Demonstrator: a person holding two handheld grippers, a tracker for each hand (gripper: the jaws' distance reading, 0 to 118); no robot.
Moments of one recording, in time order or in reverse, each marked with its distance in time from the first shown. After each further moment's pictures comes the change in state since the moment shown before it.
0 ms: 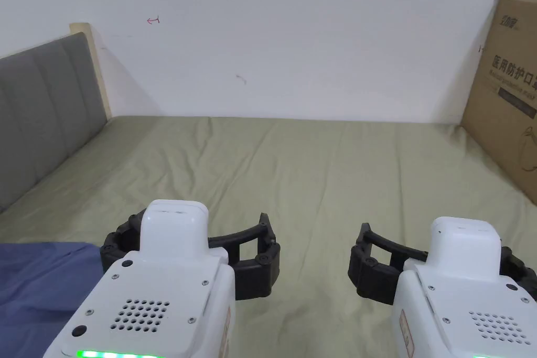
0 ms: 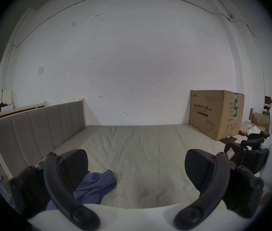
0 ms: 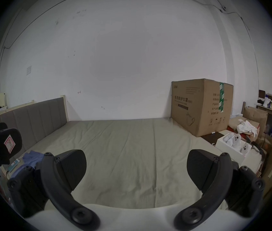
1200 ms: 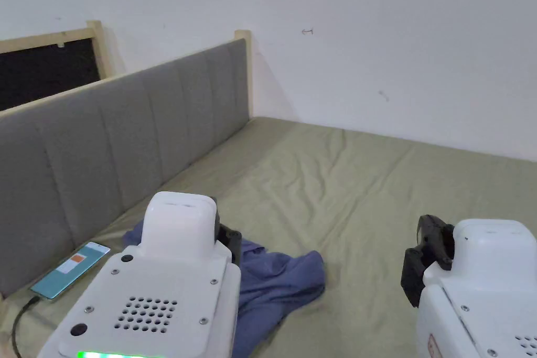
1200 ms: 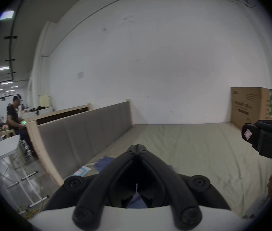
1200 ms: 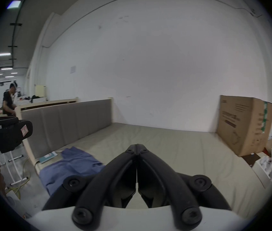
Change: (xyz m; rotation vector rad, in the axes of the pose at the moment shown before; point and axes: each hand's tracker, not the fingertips) left arm -0.115 0.019 0.072 -0.025 0.451 -0.050; right arm -0.136 0.031 0.015 0.040 0.481 0.112
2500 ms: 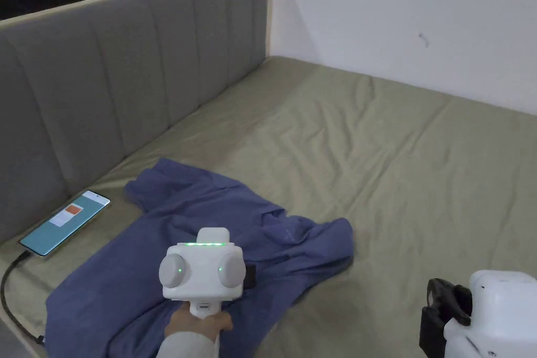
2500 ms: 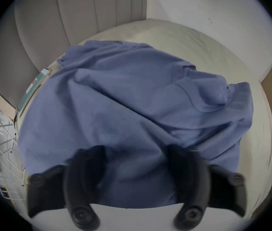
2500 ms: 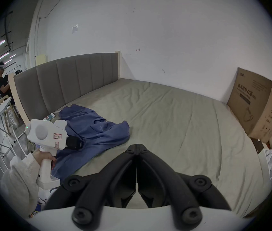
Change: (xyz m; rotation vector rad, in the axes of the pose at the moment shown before) left arm -0.008 -0.221 -0.272 -0.902 -0.005 0.135; right arm 0.002 -0.083 -0.078 -0.417 0.012 0.012
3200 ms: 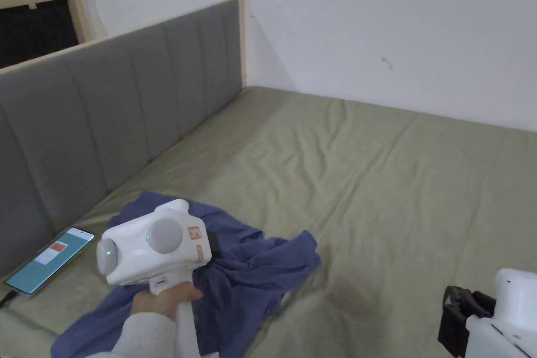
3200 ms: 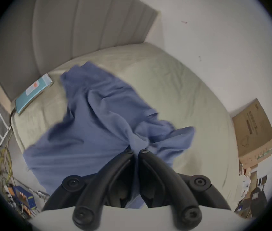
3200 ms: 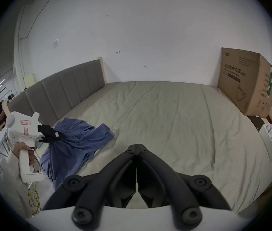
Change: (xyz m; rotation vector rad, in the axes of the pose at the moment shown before) left arm -0.011 0.058 0.097 0.119 -0.279 0.203; right arm 0.072 -0.005 0.021 0.013 -0.051 -0.206
